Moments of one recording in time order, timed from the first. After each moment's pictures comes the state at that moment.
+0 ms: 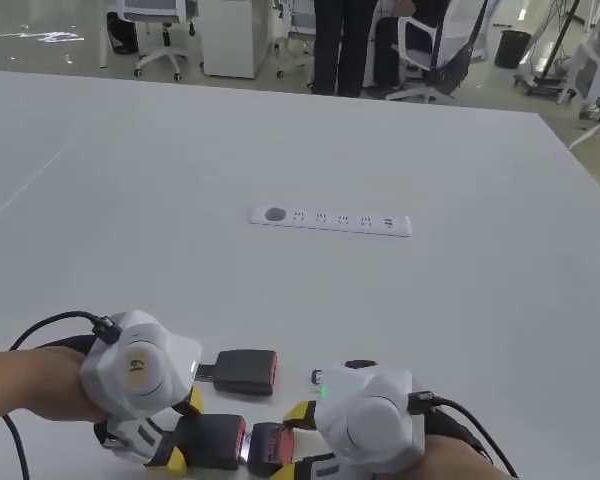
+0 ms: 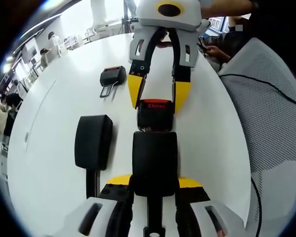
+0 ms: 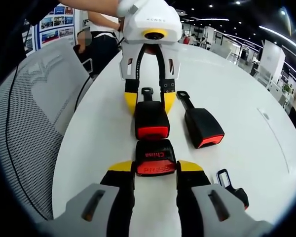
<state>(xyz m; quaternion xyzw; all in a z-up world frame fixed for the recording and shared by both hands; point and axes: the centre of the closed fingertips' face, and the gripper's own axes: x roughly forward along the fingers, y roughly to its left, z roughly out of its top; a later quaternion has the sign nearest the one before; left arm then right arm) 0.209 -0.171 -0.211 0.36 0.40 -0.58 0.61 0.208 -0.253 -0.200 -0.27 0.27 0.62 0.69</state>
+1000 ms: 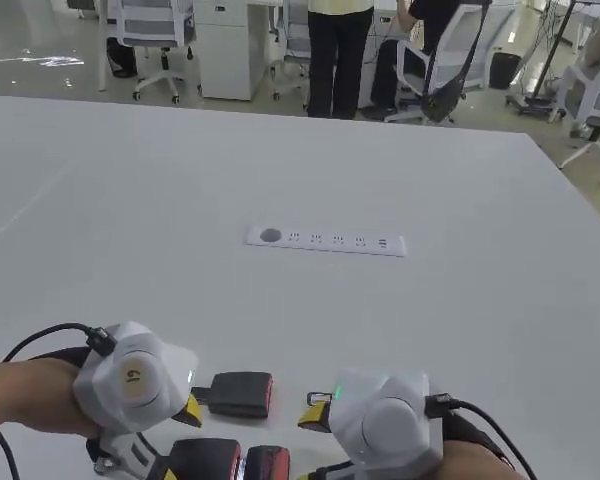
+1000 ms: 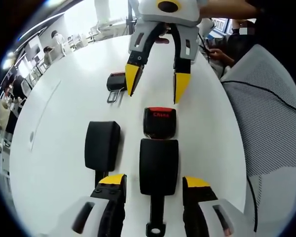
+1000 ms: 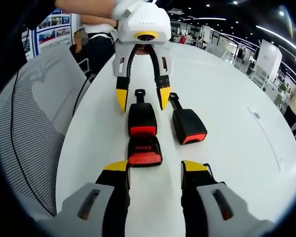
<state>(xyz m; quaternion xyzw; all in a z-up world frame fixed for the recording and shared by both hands) 0.214 -0.172 -0.191 0.36 0.40 -0.57 0.62 0.225 -0.273 -0.180 -0.28 0.27 0.60 0.70</state>
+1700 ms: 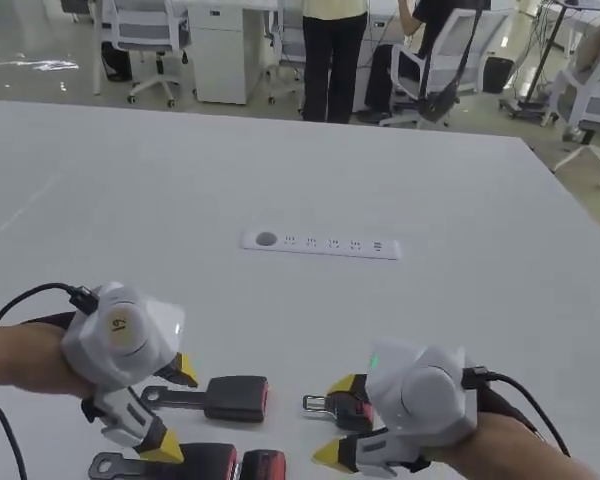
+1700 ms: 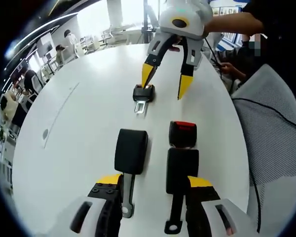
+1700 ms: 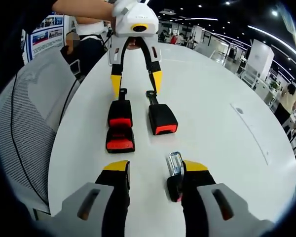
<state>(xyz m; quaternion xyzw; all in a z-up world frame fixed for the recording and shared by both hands) 0.251 -0.175 -0.159 0.33 0.39 -0.55 0.66 0.260 -0.310 -0.165 -0.28 0.26 0.57 0.73</state>
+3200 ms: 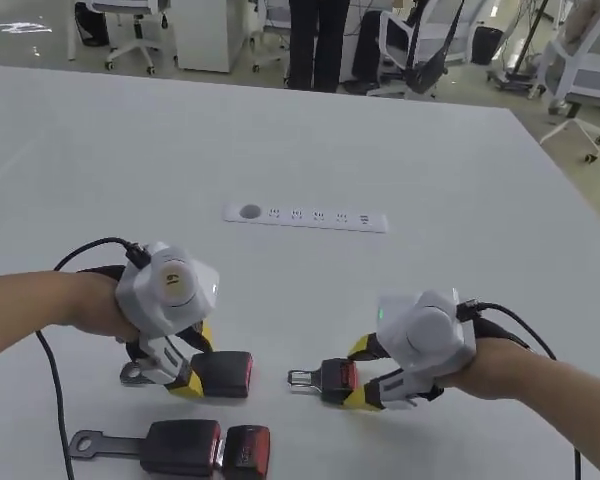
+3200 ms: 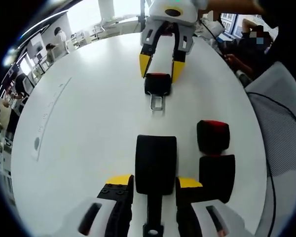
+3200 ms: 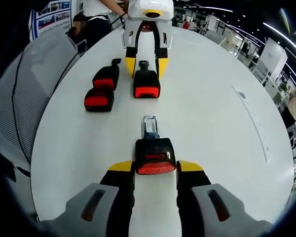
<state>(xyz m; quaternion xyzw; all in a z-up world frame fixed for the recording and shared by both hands) 0.300 -0.196 -0.200 0.36 0.41 -0.56 0.62 0.301 -0.357 -0.200 -0.35 0.30 0.58 0.67</state>
